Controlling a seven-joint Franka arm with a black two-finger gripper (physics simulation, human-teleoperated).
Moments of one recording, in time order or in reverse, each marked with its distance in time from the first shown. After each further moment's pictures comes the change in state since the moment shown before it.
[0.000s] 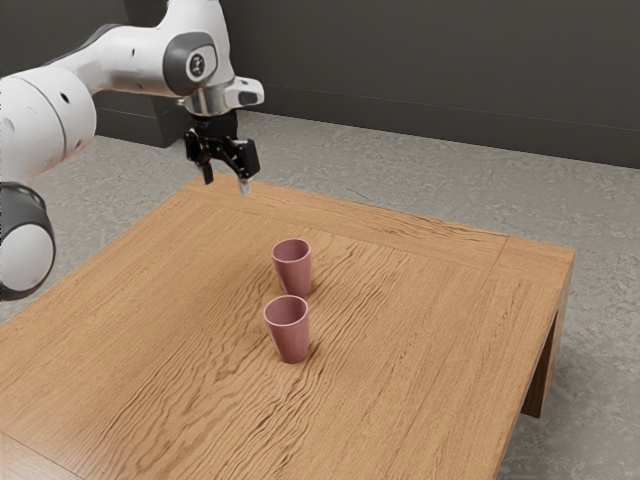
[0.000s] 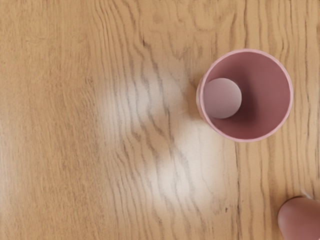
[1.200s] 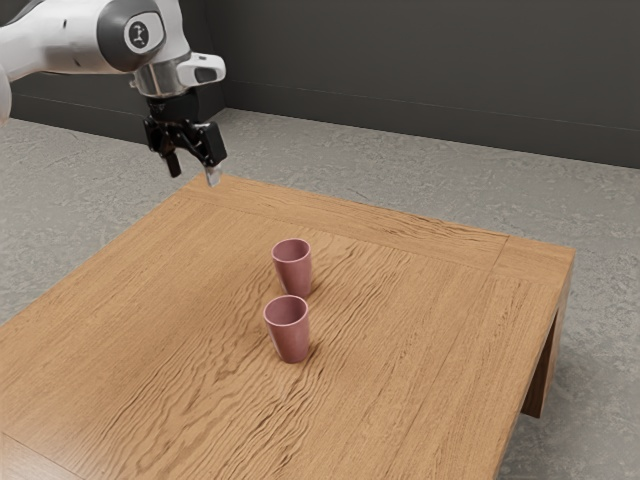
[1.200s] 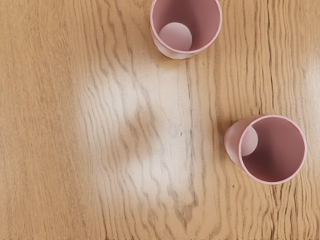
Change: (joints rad) arm 0.000 -0.363 0.002 -0.353 -0.056 -0.005 0.018
